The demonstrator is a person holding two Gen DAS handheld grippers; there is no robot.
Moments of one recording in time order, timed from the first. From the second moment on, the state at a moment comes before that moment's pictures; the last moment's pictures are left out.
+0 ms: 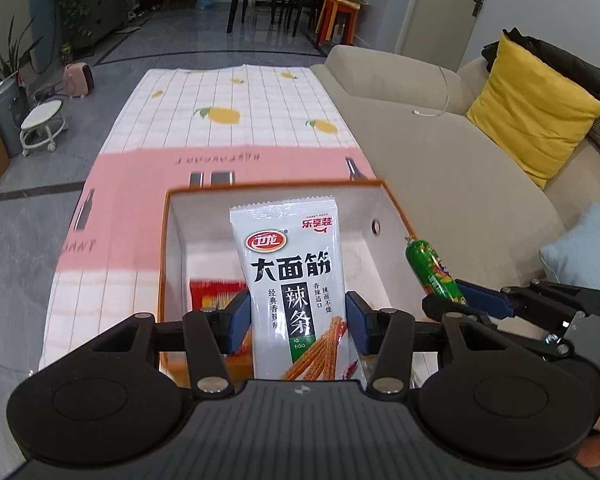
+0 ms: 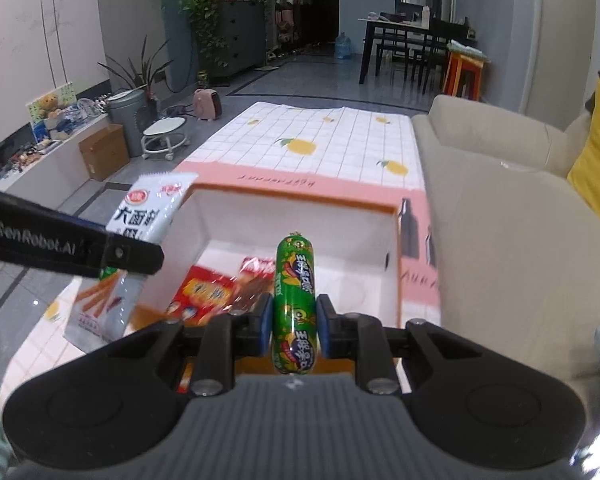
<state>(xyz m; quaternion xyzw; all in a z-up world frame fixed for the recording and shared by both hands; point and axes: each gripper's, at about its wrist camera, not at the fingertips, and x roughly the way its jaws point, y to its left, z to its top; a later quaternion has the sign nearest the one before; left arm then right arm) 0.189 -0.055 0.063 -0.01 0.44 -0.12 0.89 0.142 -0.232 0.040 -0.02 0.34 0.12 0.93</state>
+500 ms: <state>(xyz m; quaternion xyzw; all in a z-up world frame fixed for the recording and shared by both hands) 0.281 -0.073 -0.010 0.00 0.52 -0.12 0.85 0.231 -0.219 -0.010 -0.08 0.41 0.10 0.90</state>
